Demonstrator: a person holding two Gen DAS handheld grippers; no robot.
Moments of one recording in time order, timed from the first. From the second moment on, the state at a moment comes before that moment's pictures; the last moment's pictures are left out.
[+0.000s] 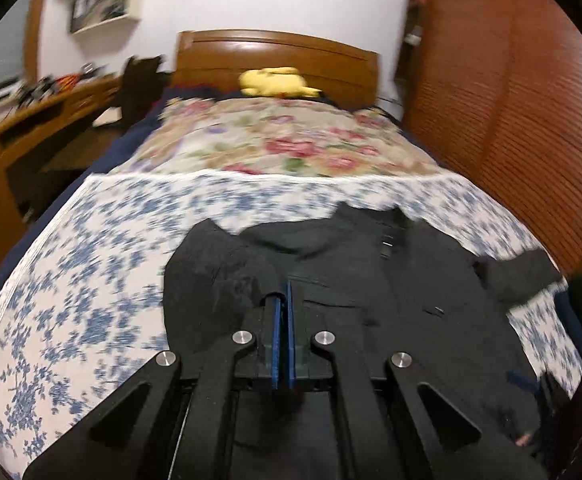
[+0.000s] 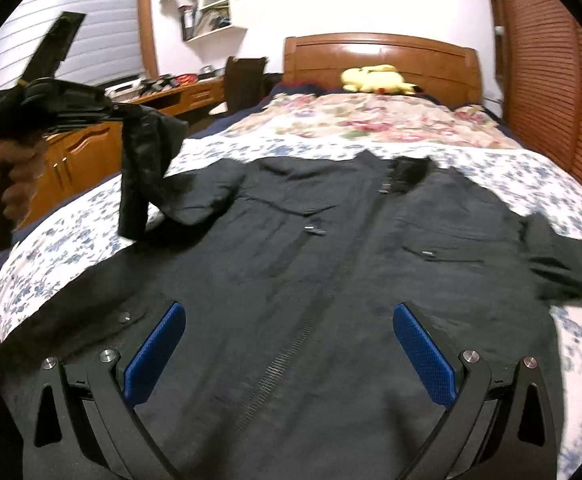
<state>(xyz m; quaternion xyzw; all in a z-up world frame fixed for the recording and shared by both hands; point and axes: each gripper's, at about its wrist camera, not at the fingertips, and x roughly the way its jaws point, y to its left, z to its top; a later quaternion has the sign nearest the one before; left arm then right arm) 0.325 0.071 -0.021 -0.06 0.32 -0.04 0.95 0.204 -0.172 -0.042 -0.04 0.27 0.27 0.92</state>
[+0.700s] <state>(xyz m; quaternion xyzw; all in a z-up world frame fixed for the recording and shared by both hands) 0.227 0.022 -0.064 0.00 0.32 -0.06 0.95 0.200 -0.195 -0.048 -0.05 0.30 0.24 0.92</state>
